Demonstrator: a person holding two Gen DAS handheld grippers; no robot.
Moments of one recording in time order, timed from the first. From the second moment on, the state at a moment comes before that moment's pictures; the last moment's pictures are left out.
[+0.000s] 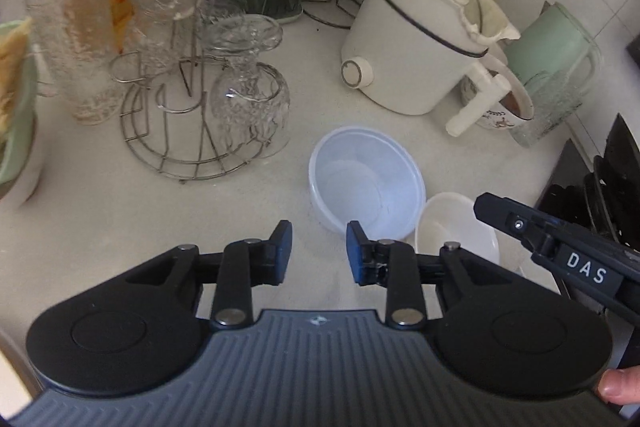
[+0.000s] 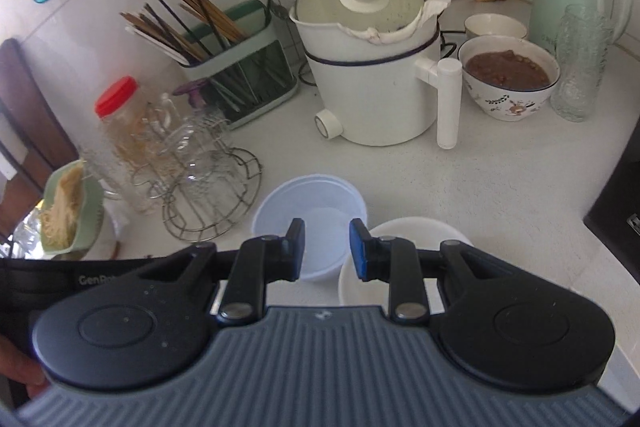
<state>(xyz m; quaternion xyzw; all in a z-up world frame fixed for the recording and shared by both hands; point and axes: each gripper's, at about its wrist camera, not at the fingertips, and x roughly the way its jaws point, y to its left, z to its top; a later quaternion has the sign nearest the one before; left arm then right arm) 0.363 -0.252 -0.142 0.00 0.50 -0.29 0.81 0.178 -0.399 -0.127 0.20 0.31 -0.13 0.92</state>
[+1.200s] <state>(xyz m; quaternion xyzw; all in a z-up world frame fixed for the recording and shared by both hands) 0.424 -0.302 -0.187 -0.01 0.54 -0.26 0.80 0.265 -0.446 -0.188 0.21 0.39 -0.09 0.89</state>
